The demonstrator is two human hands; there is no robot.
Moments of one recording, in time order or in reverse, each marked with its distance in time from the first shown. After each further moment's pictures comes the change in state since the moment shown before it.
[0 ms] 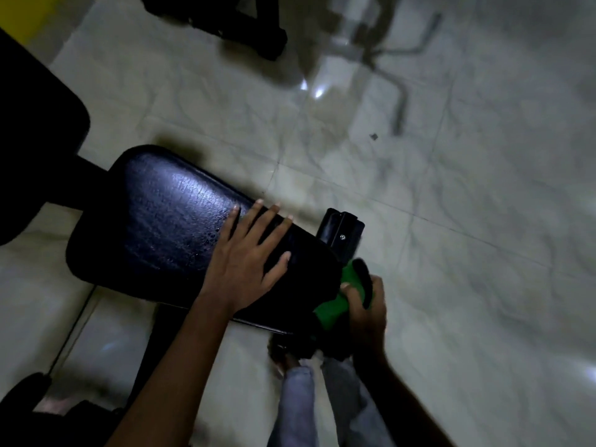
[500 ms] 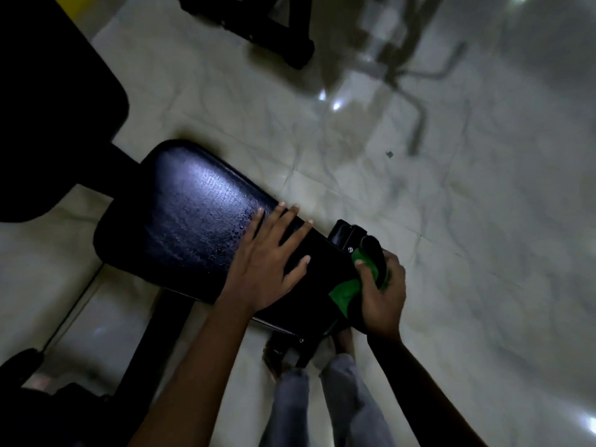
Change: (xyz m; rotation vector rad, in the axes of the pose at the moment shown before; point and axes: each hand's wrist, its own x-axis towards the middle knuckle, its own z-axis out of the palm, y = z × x) left_hand -0.002 0.003 0.003 -0.092 0.037 -0.085; right_hand 0.030 -0.047 0.016 0.024 0.075 -0.272
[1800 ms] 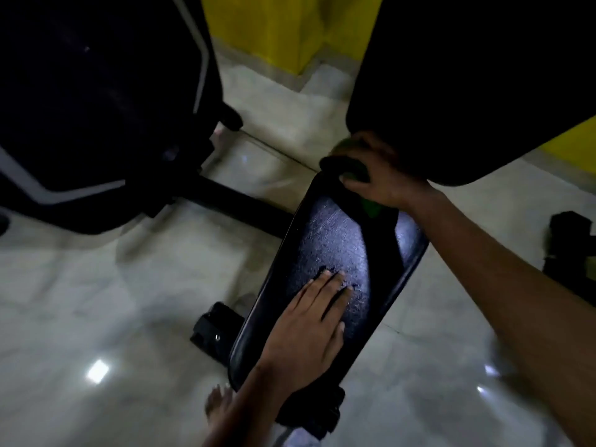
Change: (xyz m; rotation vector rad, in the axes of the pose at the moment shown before) left_hand 0.048 0.087 0.021 0.041 0.476 -1.429; right_hand -0.007 -0.207 0.323 -0.626 -1.835 -2.048
